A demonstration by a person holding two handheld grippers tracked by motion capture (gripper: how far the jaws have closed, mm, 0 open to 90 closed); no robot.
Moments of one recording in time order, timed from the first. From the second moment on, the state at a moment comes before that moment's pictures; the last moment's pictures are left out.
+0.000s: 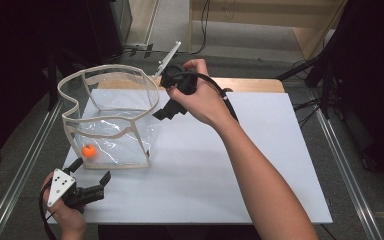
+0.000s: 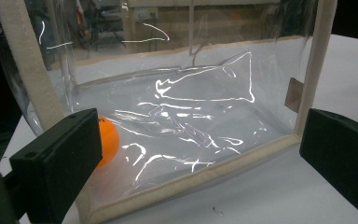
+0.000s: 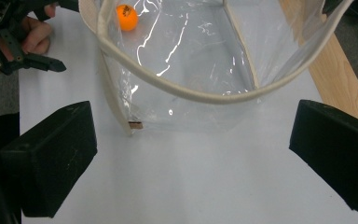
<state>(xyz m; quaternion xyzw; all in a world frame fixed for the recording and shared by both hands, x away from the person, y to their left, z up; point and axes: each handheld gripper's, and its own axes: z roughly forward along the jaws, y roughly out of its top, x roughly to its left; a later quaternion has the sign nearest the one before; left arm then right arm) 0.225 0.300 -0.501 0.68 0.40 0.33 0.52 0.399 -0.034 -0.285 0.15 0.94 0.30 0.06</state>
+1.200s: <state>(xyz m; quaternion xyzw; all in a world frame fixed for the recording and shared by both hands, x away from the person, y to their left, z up) 0.225 0.300 -0.501 0.68 0.40 0.33 0.52 0.382 -0.073 -0.339 0.18 0.93 0.30 0.06</state>
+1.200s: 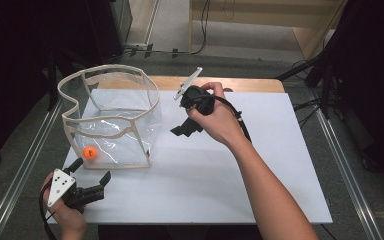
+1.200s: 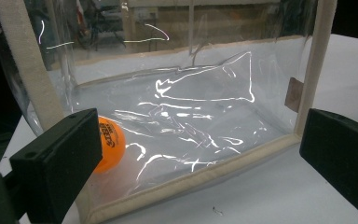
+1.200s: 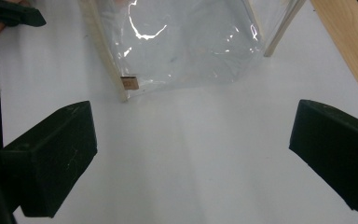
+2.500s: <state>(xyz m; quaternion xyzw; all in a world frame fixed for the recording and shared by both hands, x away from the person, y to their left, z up) 0.224 0.299 -0.501 0.68 0.40 0.33 0.52 0.358 -0.119 -0.393 0.21 0.92 0.34 0.07</state>
